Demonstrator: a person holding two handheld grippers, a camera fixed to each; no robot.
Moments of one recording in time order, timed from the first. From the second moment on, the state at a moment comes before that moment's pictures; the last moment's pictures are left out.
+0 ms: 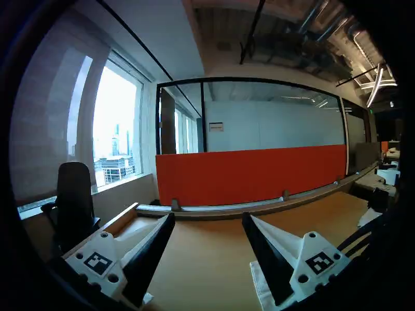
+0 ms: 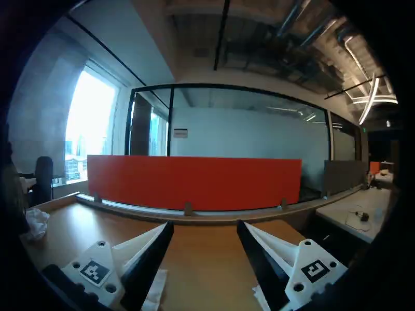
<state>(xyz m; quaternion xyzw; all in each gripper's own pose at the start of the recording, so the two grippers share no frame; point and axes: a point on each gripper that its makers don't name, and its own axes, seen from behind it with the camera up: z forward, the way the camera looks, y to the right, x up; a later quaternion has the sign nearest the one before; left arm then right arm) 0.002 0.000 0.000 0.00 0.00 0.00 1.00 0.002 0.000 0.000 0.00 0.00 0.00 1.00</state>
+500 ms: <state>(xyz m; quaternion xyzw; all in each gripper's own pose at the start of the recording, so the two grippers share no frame) 0.022 -0.001 0.004 -0.01 -0.01 0.00 1.00 0.032 -0.011 0.005 0.01 -0.01 -0.01 1.00</state>
